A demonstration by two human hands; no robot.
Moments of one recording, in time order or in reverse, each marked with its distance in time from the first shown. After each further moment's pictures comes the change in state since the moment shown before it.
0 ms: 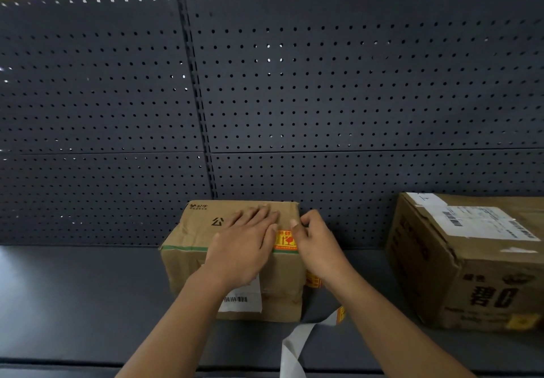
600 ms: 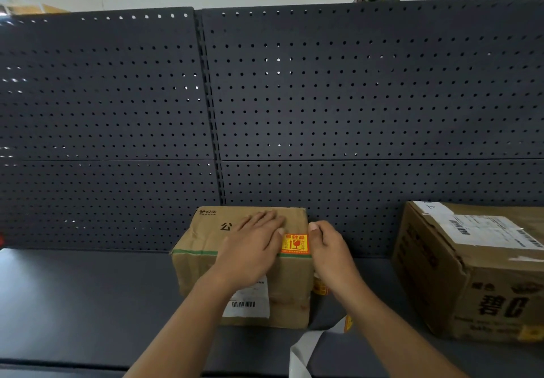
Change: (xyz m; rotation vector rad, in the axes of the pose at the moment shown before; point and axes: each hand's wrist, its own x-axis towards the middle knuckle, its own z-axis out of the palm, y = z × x) left_hand 0.000 -0.005 -0.007 -0.202 0.054 0.018; right_hand -0.012 -0.002 -0.002 0.099 0.081 -0.024
